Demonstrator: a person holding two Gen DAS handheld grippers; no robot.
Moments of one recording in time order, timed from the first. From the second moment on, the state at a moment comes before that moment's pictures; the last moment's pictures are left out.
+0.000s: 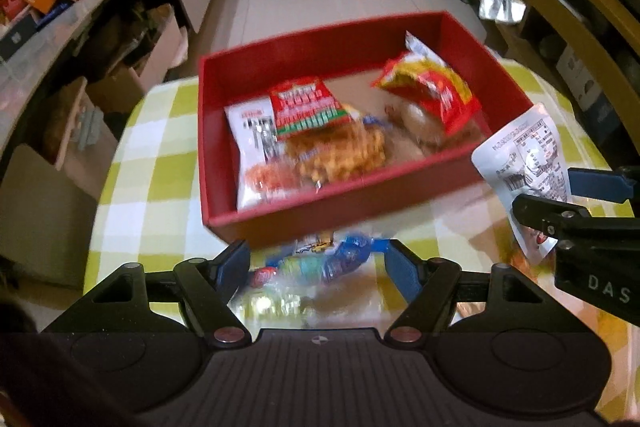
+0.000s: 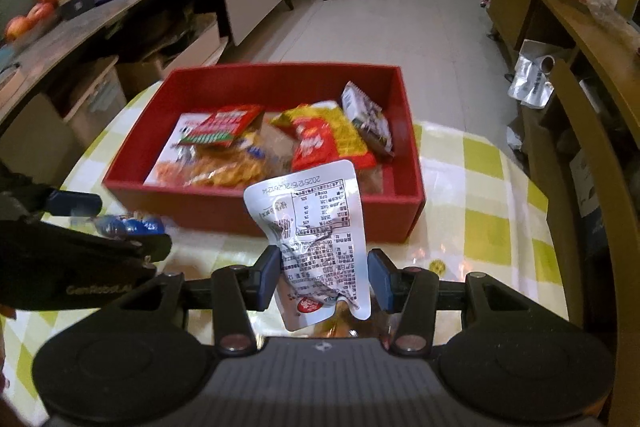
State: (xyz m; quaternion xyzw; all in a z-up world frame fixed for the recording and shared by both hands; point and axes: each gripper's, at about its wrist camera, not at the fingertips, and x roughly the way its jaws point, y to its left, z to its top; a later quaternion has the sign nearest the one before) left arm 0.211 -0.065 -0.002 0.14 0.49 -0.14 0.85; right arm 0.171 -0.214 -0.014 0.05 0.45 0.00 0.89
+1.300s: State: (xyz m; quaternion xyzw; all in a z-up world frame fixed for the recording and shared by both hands) left arm 0.218 -0.053 -0.059 0.13 0.56 -0.20 0.79; right arm 0.191 -0.219 -0.032 0.05 0.46 0.02 0.88
